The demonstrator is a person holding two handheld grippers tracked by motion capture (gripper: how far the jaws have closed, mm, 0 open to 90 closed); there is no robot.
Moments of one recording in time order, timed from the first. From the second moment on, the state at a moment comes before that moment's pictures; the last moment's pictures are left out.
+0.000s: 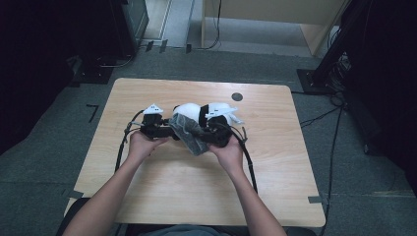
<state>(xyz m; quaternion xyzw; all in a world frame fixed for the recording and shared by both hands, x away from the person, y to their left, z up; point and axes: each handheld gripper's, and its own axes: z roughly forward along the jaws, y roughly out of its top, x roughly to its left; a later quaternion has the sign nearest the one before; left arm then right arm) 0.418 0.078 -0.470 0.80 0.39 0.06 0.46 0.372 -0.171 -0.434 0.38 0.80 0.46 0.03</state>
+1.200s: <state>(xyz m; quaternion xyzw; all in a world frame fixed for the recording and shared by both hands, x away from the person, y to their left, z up) 0.418 0.074 -0.473 0.80 0.38 0.07 0.46 0.359 -0.272 -0.445 0.46 0.77 0.44 0.06</state>
